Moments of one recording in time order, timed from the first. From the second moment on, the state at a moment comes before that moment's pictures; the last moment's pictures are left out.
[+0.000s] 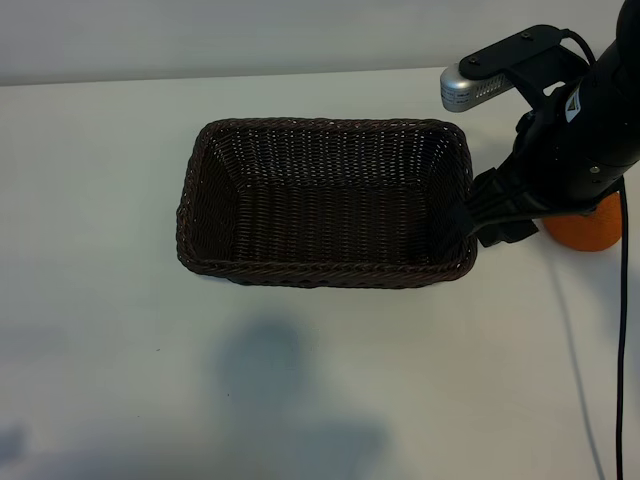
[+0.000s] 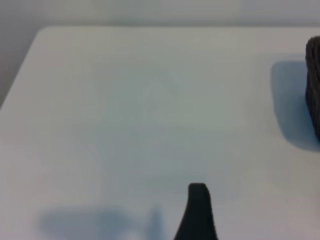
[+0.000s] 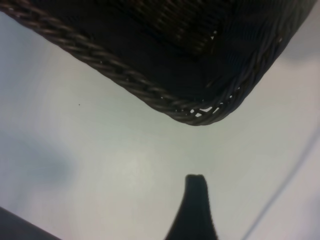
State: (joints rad) left arm -0.01 0.04 -0.68 0.07 1.07 -0.06; right arm 0.39 1.49 -1.21 0.06 1.07 0.02
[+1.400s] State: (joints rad) left arm -0.11 -0.01 -0.50 0.02 1.08 -0.02; right arm 0.08 1.53 -1.21 -0.14 0.86 0.25
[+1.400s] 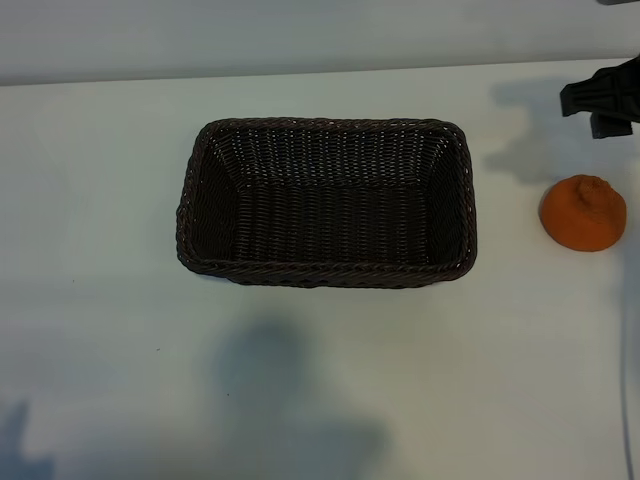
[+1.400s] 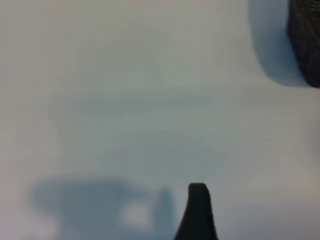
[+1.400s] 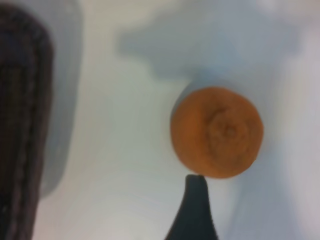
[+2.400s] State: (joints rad) left arm -0.16 -0.01 -0.50 0.02 1.09 -0.01; right arm -0.03 1.92 -1.21 -0.14 0.69 0.23
